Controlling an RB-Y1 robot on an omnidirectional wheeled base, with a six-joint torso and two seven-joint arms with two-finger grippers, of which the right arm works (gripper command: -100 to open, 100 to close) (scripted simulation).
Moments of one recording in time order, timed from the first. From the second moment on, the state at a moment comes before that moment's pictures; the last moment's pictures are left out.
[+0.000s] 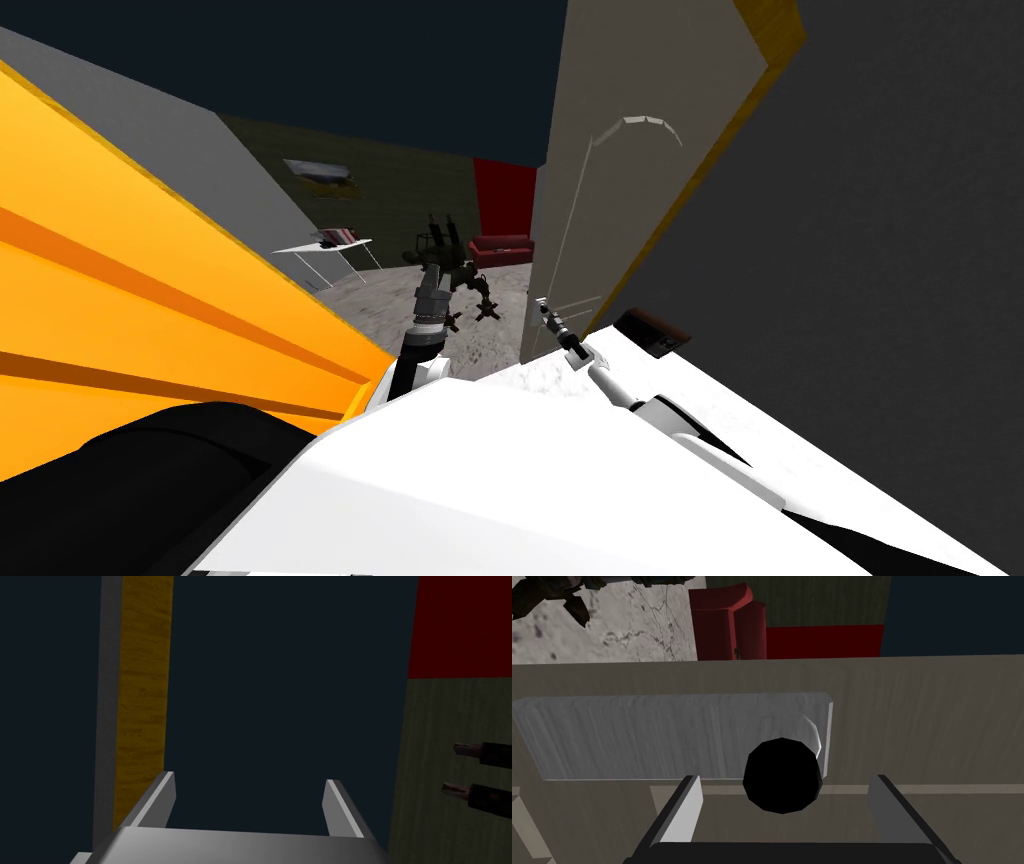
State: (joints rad) arm -0.39 -0.38 0.50 -0.82 -0.07 -0.58 -0.46
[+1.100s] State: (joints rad) arm -0.41 -0.42 0.50 -0.76 -0.08 -0.63 -0.50
